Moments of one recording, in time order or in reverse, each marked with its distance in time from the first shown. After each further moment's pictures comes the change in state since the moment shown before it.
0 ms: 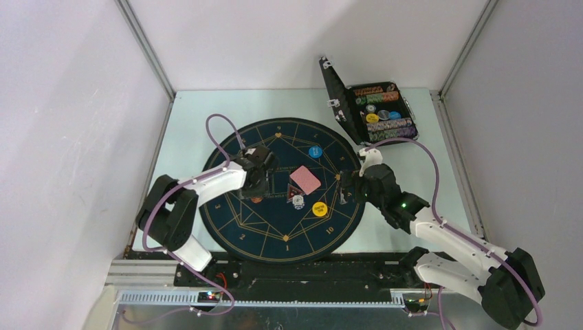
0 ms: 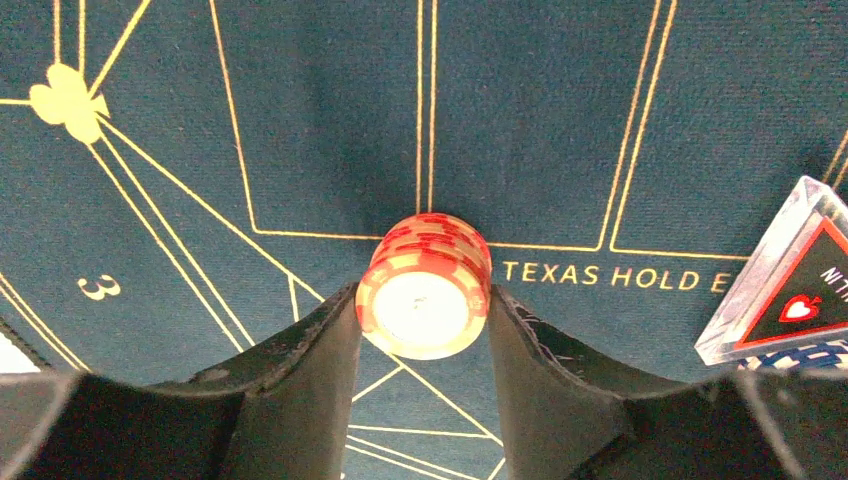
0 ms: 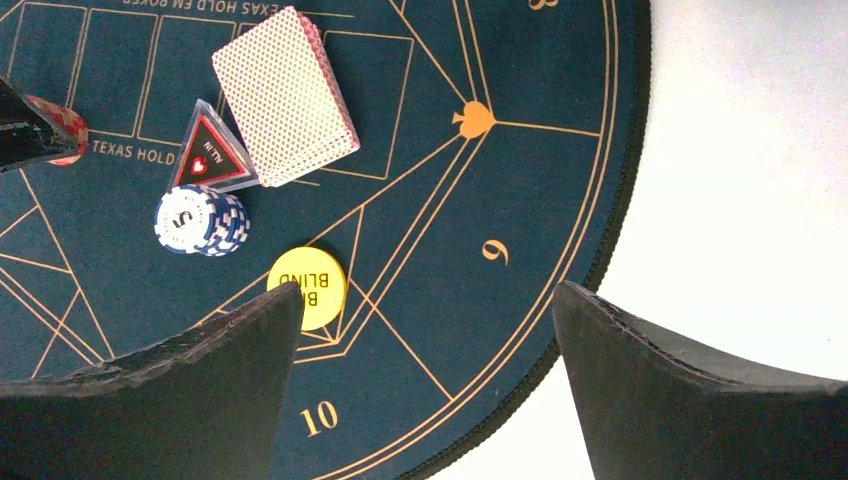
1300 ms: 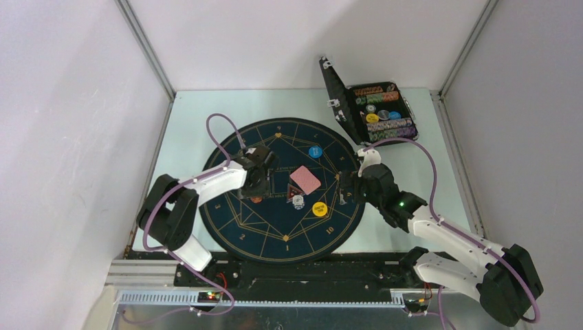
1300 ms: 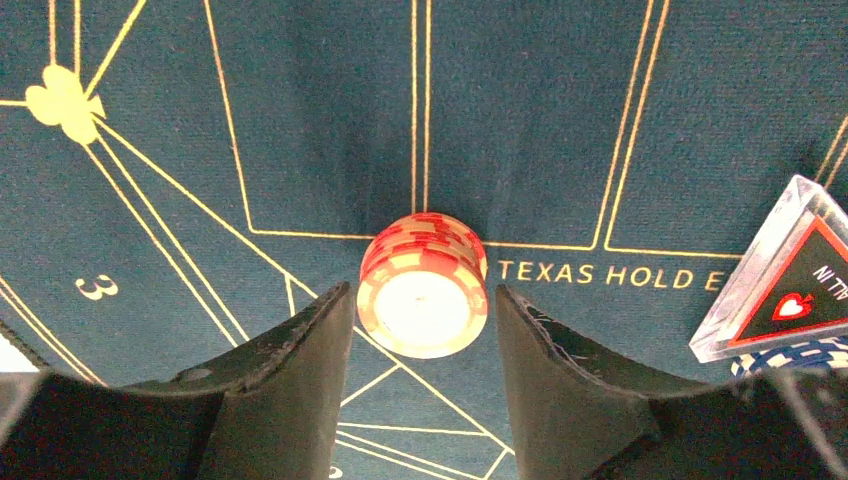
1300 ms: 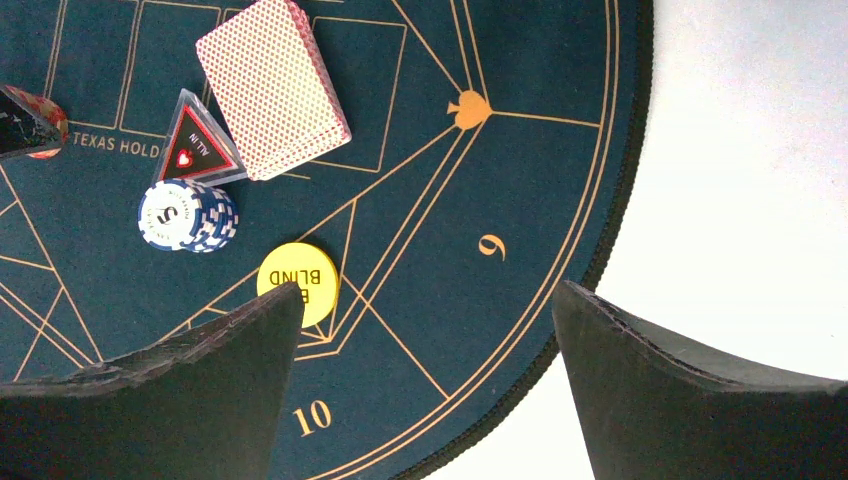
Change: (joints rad) left arm 0.000 0.002 0.007 -0.003 0.006 0.001; right arm 0.000 0.029 0.000 0.000 0.003 0.000
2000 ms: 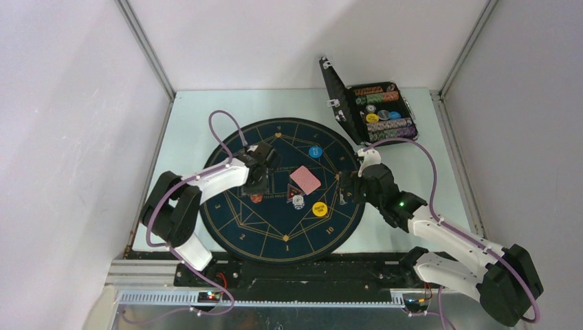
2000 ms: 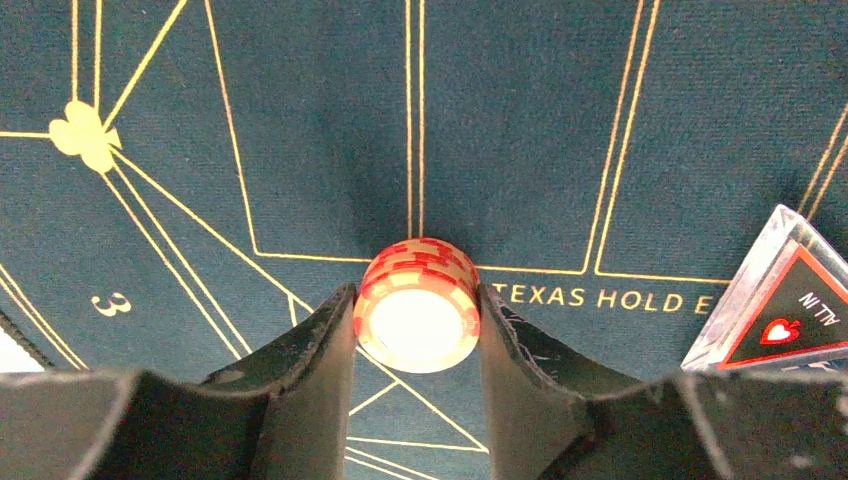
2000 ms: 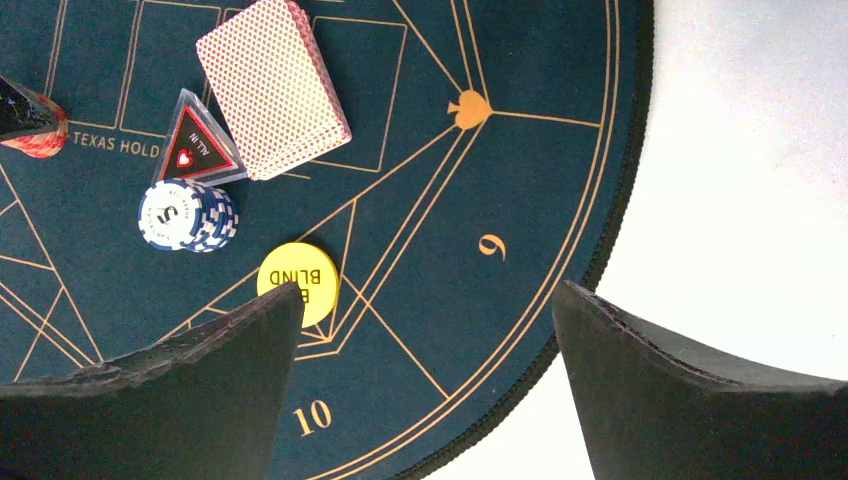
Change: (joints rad) left arm 0.000 0.038 0.041 -0.004 -0.026 0.018; right arm 0.000 0.000 0.000 0.000 0.000 0.000
